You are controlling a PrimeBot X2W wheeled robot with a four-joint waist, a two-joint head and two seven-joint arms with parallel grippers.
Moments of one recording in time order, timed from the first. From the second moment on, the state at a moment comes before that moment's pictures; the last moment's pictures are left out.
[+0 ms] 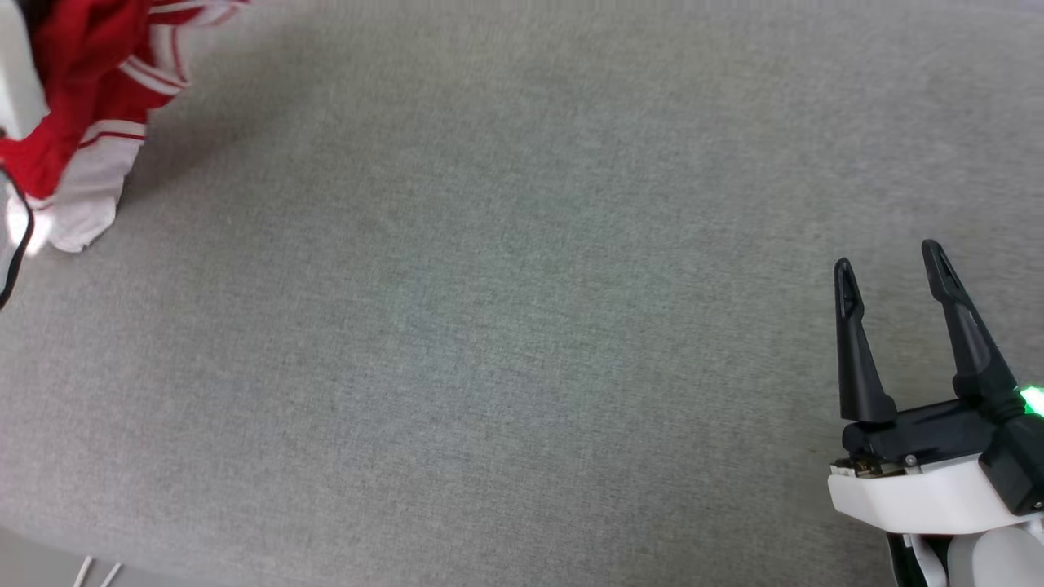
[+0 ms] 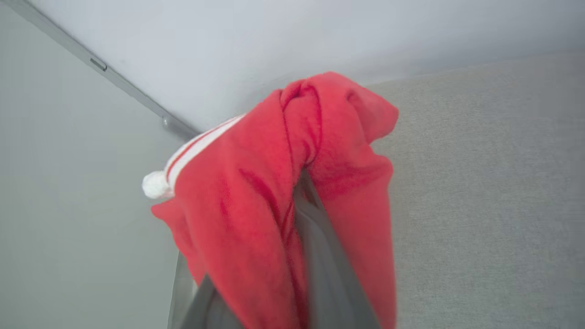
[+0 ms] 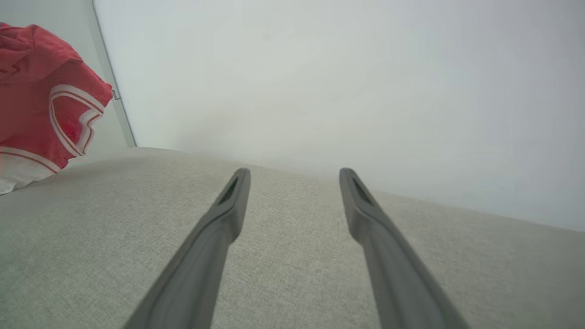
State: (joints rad) left arm -1.14 0.82 -0.57 0.44 -0.84 -0.13 0.58; right arm -0.08 -0.05 0.01 -0.20 -0.03 0.13 -0.26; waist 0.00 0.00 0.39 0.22
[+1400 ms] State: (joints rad) left arm -0.98 0.47 -1.18 0.20 -0.82 -0.13 0.51; right arm -0.06 -0.05 0.01 -0.15 0.09 0.13 -0.26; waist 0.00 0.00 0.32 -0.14
